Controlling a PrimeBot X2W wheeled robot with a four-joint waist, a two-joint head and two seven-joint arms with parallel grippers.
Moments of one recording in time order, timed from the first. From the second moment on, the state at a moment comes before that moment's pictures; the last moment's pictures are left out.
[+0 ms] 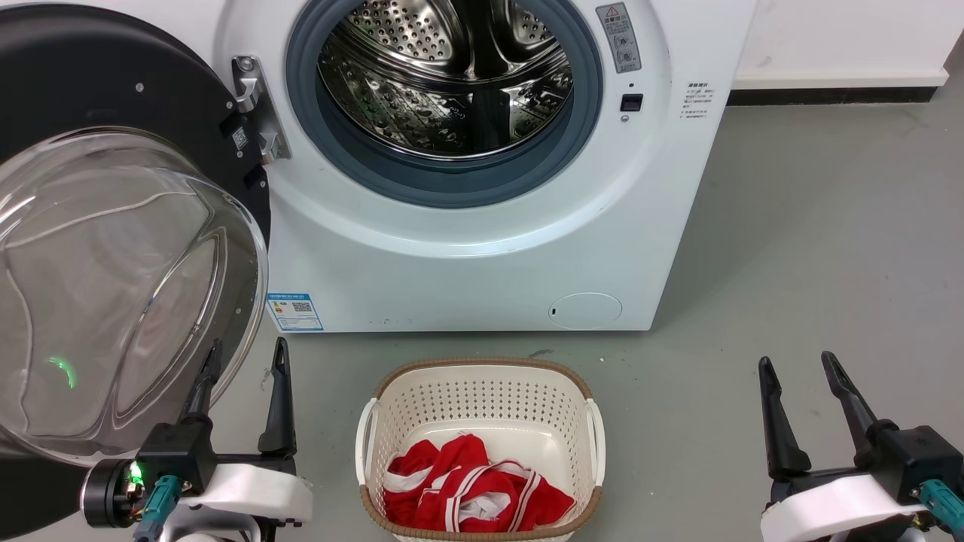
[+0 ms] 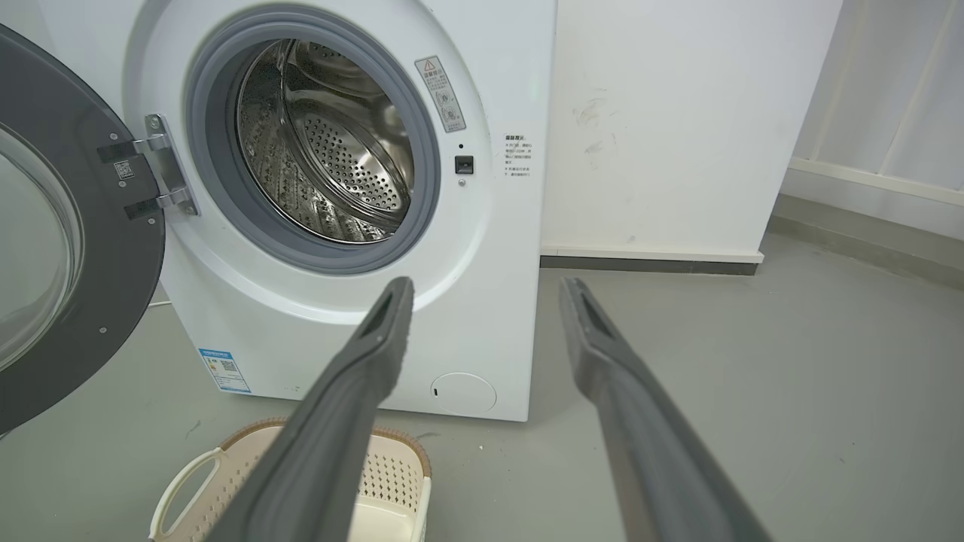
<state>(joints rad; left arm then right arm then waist) -0.04 0.06 0.09 0.11 -0.05 -0.09 -0.26 0.06 -0.05 -0.04 0.00 0.06 0.13 -0.17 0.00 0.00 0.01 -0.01</state>
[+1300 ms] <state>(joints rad) -0.03 0.05 0.10 0.19 -0.57 -0.10 -0.13 0.04 -0.07 -0.03 0.11 0.60 0.13 -0.10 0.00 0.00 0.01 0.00</state>
